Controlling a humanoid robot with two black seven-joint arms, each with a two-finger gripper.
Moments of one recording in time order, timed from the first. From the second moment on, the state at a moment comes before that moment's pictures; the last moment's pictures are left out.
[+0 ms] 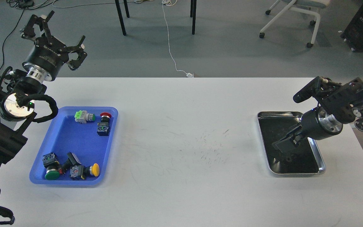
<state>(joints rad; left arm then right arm) -0.74 0.44 -0.93 -0.75 -0.10 -0.44 -0.19 1.73 -0.53 -1.14 1.31 -1.13 0.17 0.39</state>
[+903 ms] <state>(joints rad) -0.72 0.47 -0.92 -0.75 -0.09 -0.45 -0.20 1.56 -0.50 -1.17 1.22 -1.19 0.12 0.36</state>
